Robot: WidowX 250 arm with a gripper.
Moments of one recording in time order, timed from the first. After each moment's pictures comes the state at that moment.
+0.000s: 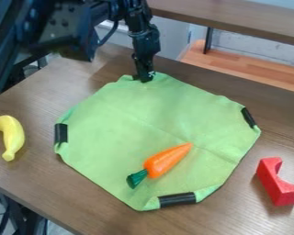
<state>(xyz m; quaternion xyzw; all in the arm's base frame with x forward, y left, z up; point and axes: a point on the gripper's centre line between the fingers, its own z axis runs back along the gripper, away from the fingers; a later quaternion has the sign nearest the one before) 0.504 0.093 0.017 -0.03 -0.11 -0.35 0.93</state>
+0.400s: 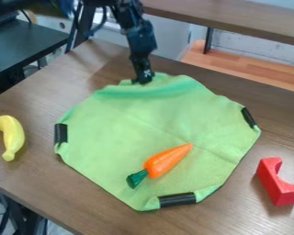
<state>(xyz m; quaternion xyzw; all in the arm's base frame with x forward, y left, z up) 0.473 0.080 0.045 -0.07 -0.14 -0.37 0.92</state>
